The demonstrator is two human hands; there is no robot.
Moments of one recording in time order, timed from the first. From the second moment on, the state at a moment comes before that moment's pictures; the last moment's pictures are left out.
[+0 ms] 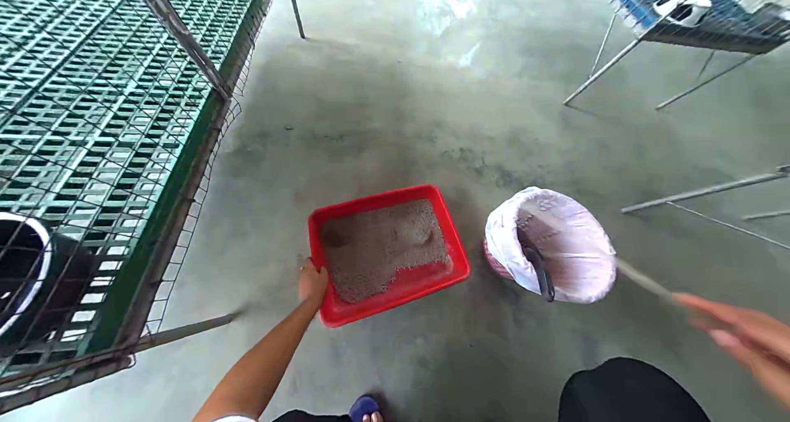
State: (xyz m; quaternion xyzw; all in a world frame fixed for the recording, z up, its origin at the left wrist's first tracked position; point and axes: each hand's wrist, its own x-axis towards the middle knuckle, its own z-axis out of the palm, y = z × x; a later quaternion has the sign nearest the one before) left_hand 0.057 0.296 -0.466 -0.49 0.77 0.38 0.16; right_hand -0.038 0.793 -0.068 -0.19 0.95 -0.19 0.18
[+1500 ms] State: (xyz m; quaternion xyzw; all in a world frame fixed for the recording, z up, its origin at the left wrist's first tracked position) left_hand 0.056 0.302 -0.473 -0.52 0.72 0.45 0.09; right_hand -0.041 0.512 -0.373 -0.28 0.88 0.05 0.38
